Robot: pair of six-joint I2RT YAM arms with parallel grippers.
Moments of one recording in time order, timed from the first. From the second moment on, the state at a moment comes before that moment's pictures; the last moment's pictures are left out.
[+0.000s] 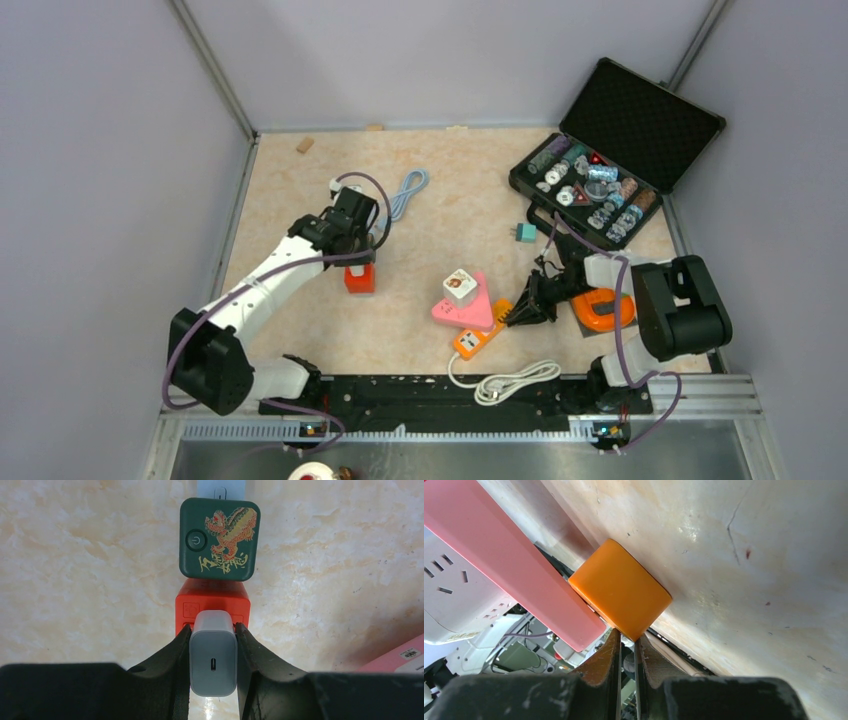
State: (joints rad) left arm -0.48 1.31 1.03 -0.79 -0.29 -0.51; right arm 0.19 1.54 0.58 -0.50 -0.82 0.59
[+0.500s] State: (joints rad) left arm -0.48 1.29 1.01 -0.75 -0.31 -0.55; right arm 0.19 1.55 0.59 -0.51 -0.82 0.59
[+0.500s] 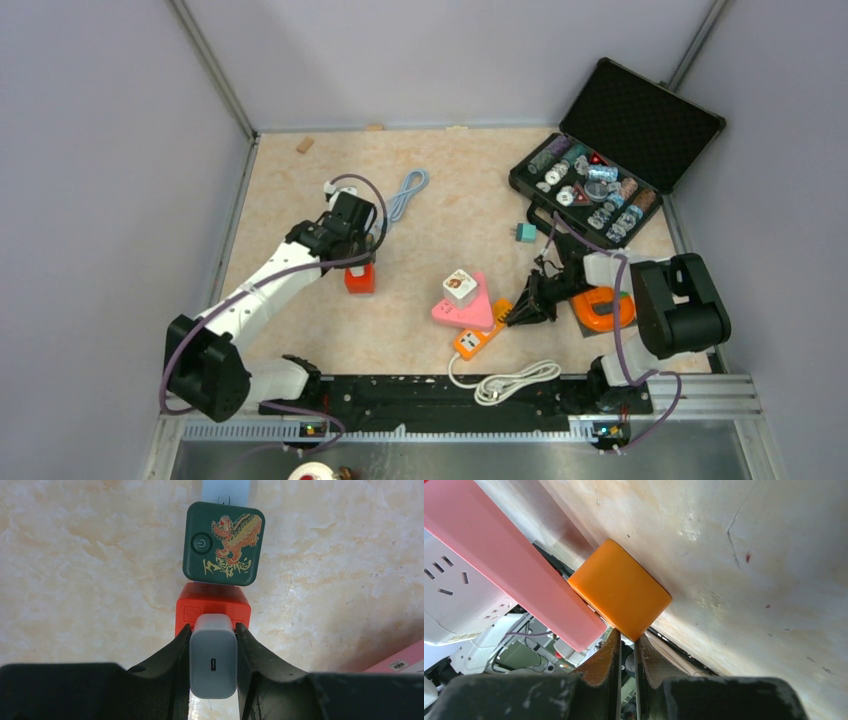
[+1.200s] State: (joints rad) left arm -0.61 1.18 0.84 -0.62 -0.49 -0.73; right arm 0.19 1.59 0.63 -0.54 -0.82 0.57
